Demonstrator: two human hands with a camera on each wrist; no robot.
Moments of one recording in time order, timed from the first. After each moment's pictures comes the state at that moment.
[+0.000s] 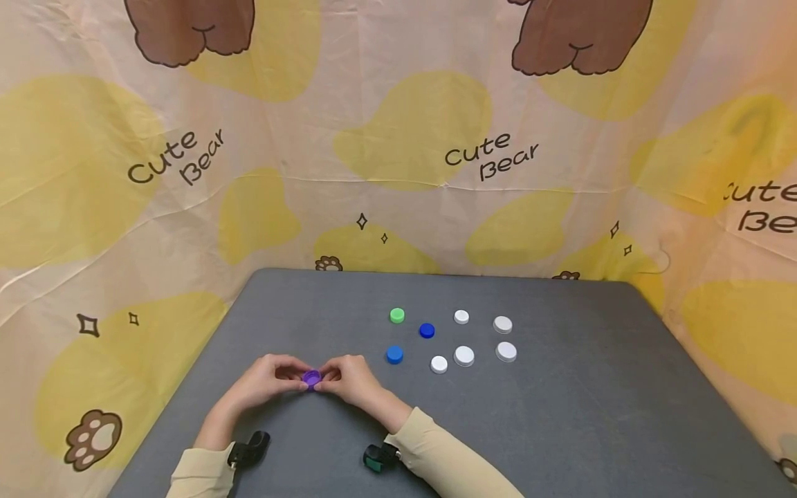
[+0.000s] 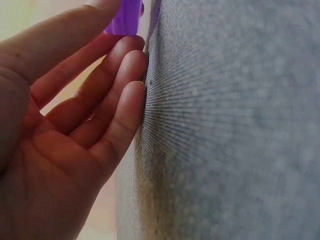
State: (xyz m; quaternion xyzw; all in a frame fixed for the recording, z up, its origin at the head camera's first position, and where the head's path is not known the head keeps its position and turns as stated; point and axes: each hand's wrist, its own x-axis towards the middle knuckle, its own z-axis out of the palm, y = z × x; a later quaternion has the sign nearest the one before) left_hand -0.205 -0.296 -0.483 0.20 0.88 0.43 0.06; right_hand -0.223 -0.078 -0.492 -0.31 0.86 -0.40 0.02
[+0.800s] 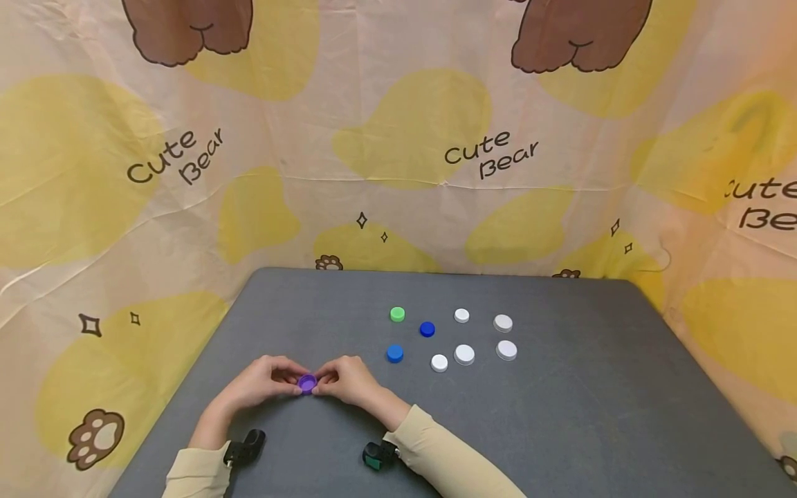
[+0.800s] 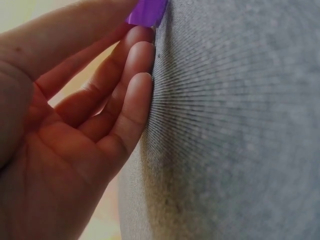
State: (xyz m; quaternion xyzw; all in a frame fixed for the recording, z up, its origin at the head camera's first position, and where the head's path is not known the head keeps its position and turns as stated) left_hand -0.200 -0.305 -0.477 0.21 0.87 0.44 0.10; right_hand -0.223 -0.082 -0.492 -0.32 0.87 -0.37 0.05
